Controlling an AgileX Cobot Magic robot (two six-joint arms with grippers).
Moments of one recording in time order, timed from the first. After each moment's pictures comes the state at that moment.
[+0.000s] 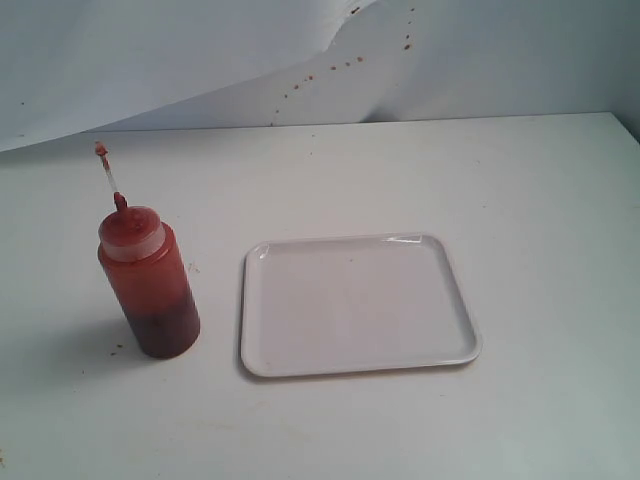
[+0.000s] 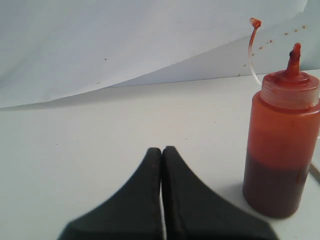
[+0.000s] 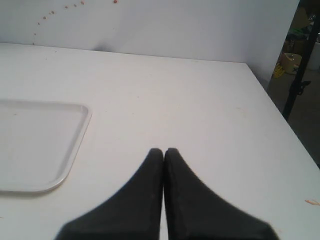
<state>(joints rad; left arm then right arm) 0.01 0.00 0.00 -0.04 0.27 0.09 0.00 0.01 0.00 0.05 0.34 -0.15</state>
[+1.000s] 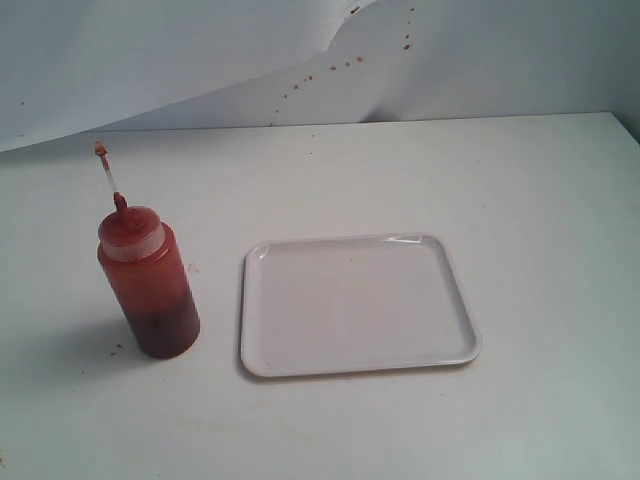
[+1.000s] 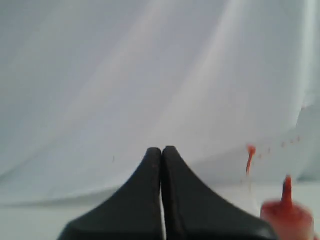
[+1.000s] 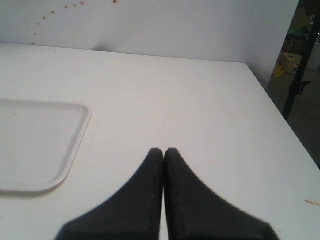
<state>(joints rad) 0.01 0.00 0.00 -0.06 -0.08 0.06 0.00 0.01 0.00 0.05 0.34 -0.15</state>
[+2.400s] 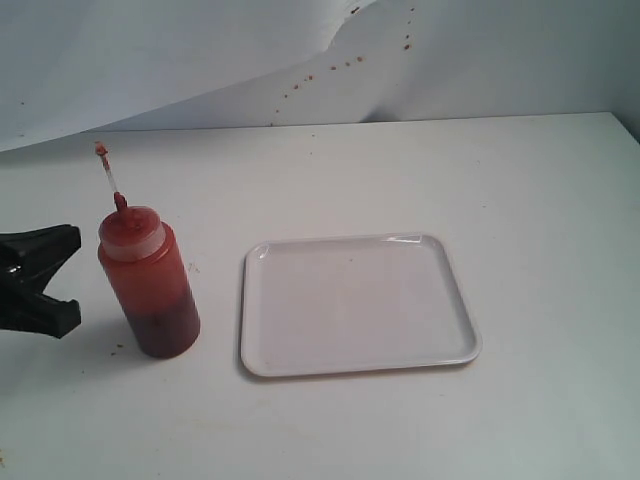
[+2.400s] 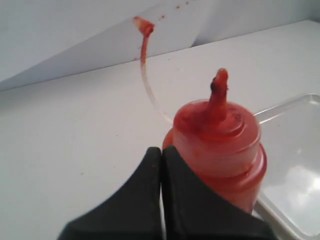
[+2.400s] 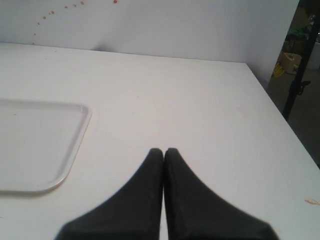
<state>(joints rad) 0.01 1.23 -0.25 0.67 -0.66 -0.45 0.00 0.01 0.00 0.05 0.34 -0.15</state>
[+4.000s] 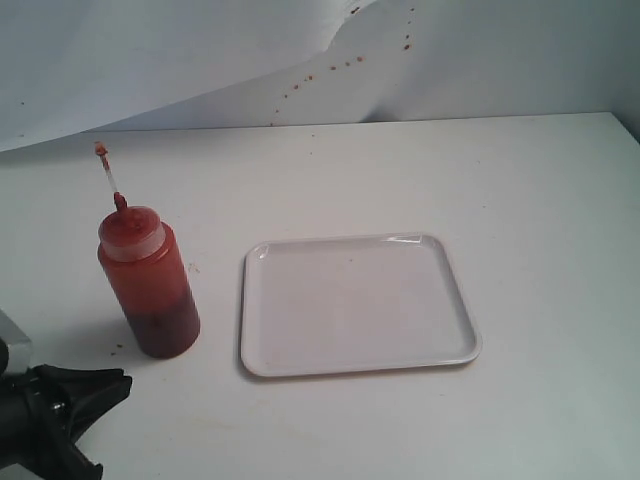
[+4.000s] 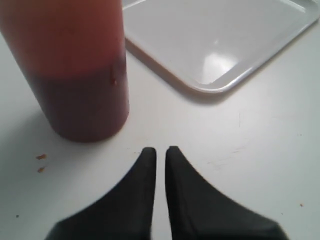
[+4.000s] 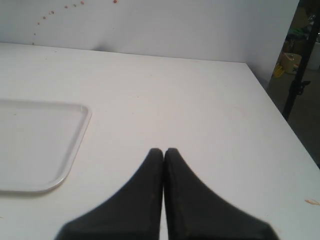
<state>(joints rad) 0.01 1.45 -0.07 0.90 -0.79 -0.39 0.00 0.01 0.00 0.05 0.34 -0.15</state>
